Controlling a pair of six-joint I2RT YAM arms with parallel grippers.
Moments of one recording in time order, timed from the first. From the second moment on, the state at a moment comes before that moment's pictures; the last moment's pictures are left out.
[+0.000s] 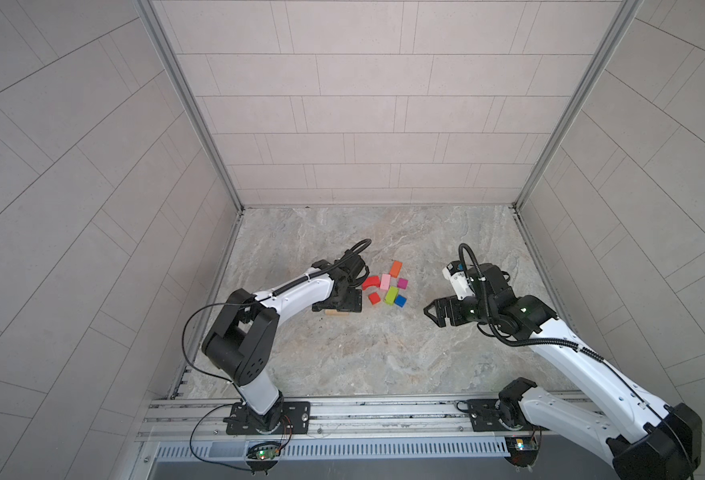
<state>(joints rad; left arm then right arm) -0.59 1.67 1.10 -0.82 -0.13 -0.55 0.45 0.97 0.81 -0.72 -0.22 0.30</state>
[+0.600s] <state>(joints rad) -0.54 1.90 1.48 -0.86 -0.15 -0.42 0.45 0.95 0.81 -0.73 -0.22 0.30</state>
